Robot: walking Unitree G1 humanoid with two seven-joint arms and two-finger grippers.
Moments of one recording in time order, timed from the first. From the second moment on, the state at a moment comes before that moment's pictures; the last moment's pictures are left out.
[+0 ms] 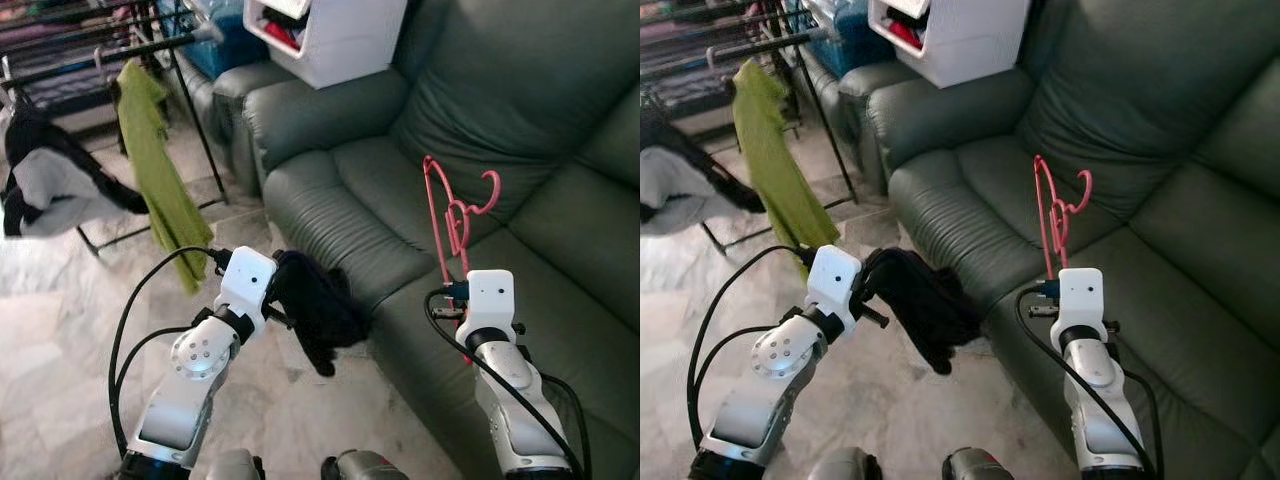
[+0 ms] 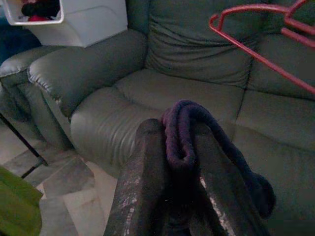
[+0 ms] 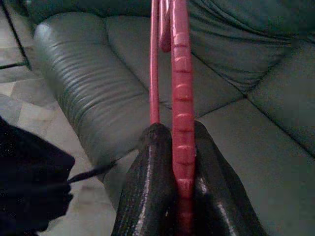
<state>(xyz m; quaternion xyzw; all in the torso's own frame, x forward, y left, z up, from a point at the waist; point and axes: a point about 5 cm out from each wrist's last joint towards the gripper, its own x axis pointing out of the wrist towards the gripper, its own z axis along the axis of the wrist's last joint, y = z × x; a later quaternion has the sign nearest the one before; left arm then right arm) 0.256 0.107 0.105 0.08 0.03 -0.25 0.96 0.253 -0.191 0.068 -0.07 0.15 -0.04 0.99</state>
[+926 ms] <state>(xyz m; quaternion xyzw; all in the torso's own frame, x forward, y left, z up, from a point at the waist) 0.261 0.113 0.101 0.09 0.03 -0.22 0.97 0.261 -0.162 0.079 -0.08 0.10 0.06 0.99</state>
